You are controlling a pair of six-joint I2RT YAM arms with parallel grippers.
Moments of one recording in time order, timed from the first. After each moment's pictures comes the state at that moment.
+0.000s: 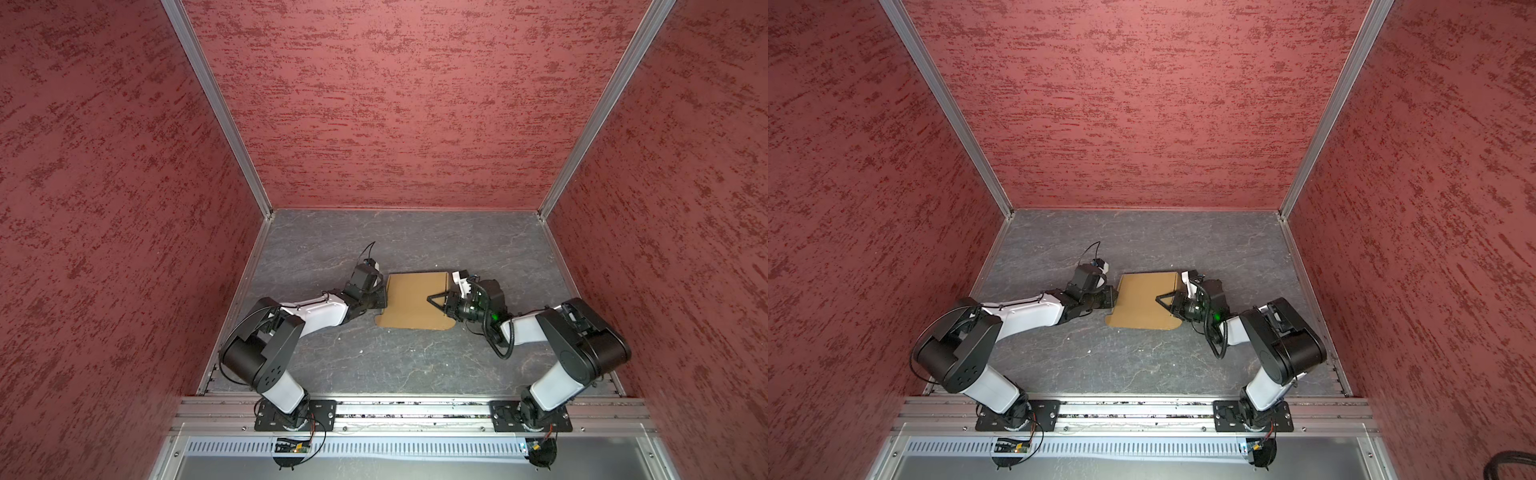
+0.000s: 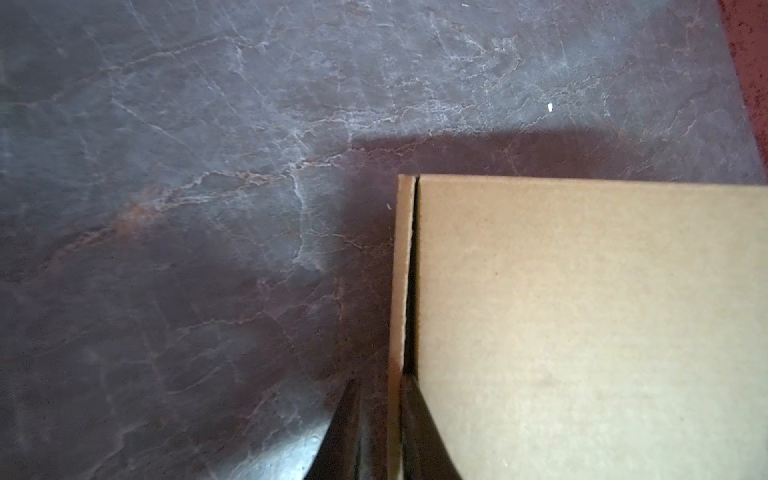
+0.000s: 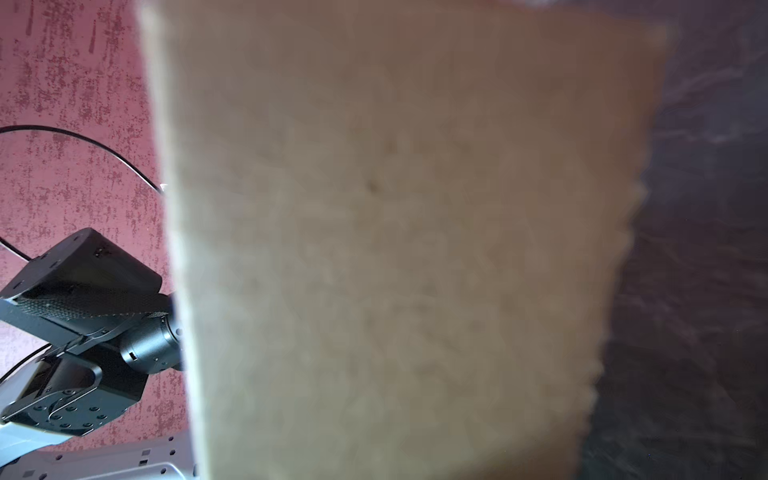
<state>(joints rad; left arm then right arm) -0.55 1.60 0.75 0.02 0.07 -0.54 0.39 1.64 0.41 0.83 -0.68 1.01</state>
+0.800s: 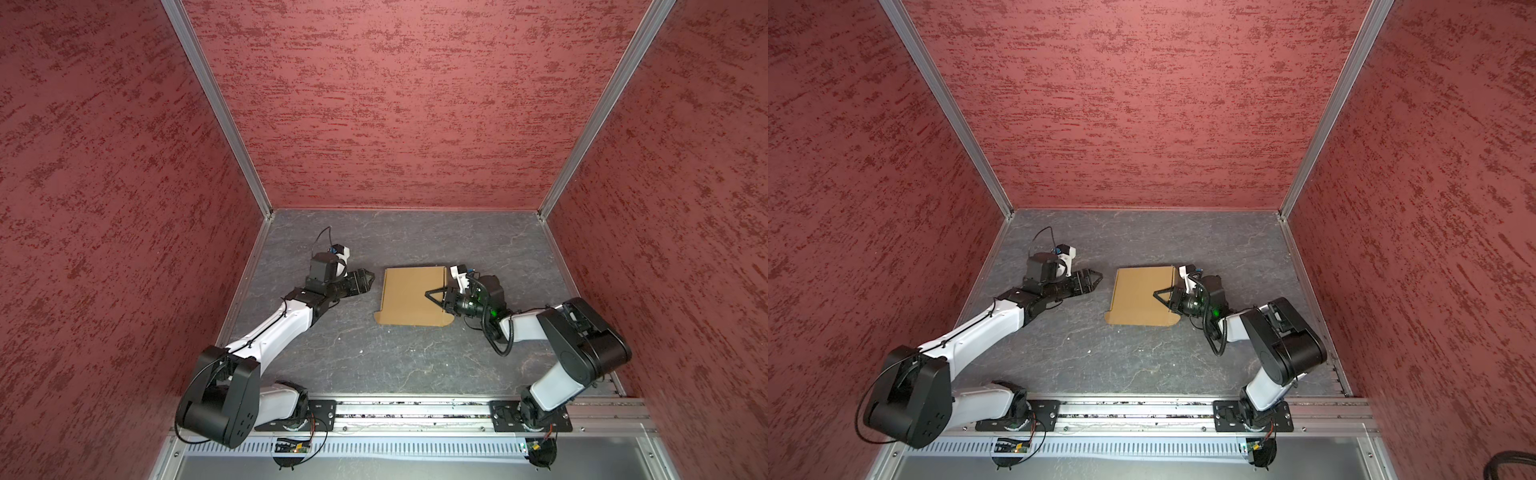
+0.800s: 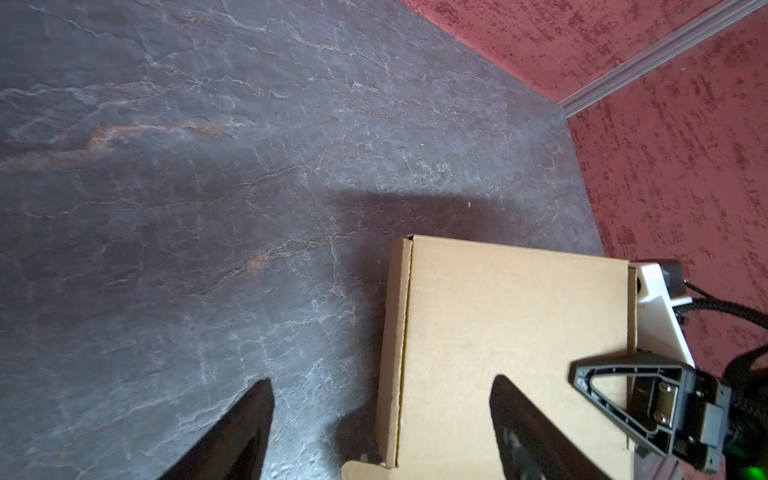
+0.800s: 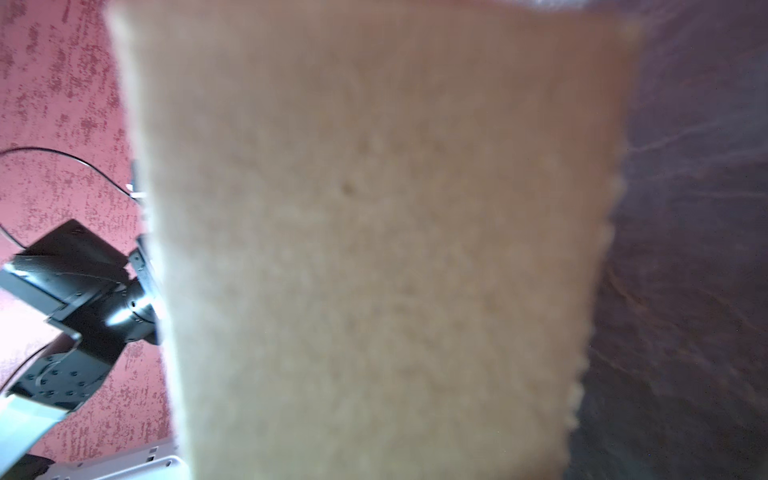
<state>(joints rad) -0.28 1.27 0.70 -0.08 0.34 -0.53 0.38 1.63 0.46 0.83 -0.71 1.00</state>
